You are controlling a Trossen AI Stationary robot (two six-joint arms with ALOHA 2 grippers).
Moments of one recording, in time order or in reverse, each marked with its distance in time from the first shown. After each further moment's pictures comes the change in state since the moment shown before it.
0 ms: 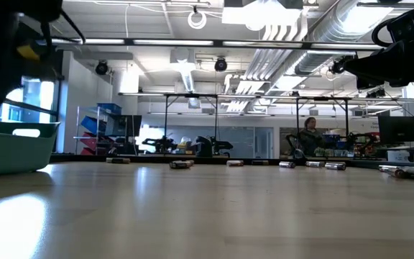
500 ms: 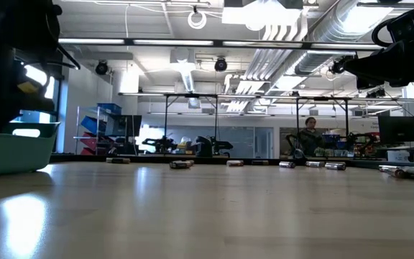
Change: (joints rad) left arm 0.023 0.011 -0.147 0.159 -0.019 -0.015; right arm 0.000 0.000 0.000 0.000 0.000 0.000
